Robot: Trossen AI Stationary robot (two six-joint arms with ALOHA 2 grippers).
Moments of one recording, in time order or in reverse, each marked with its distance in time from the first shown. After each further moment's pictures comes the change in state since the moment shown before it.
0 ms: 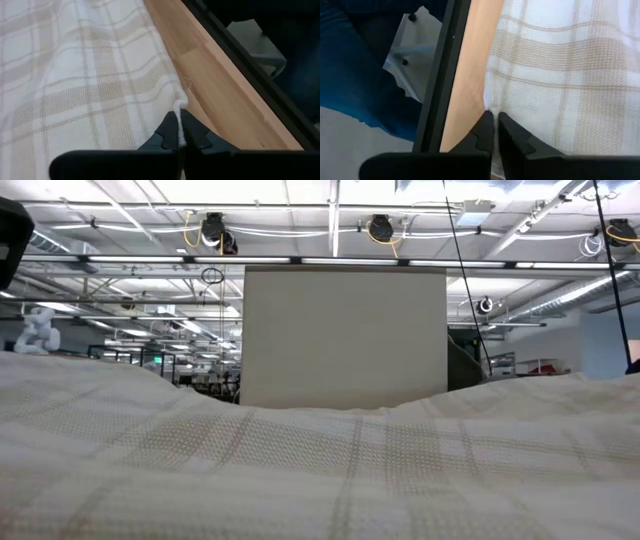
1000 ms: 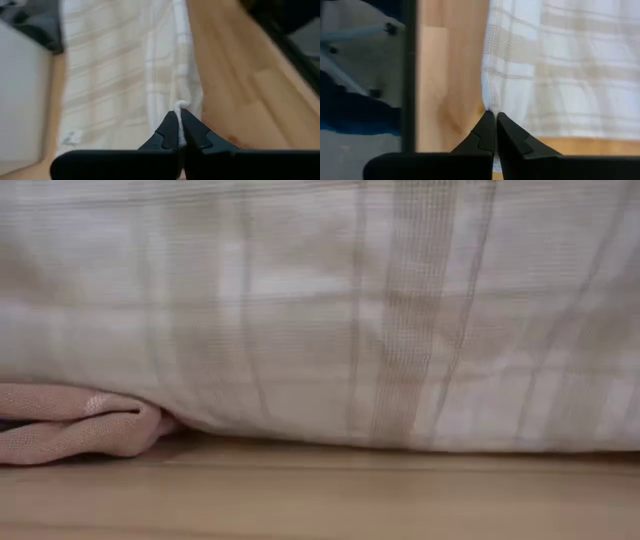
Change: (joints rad) left arm -0.039 -0.137 0.201 -0.531 -0.359 -0.090; right arm 0.006 -0.017 0.529 -0.932 0.066 0.177
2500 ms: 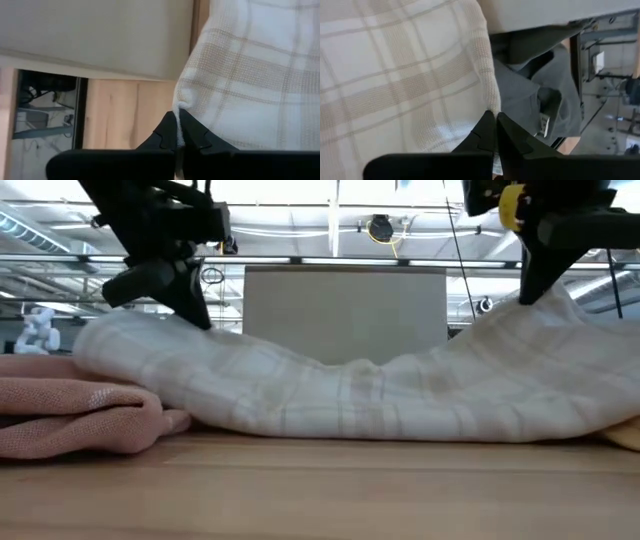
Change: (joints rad) left arm 0.681 -0.007 -0.001 -0.281 -0.002 0.202; right arm -0.600 -0.037 -0.085 -0.435 0.150 -0.173
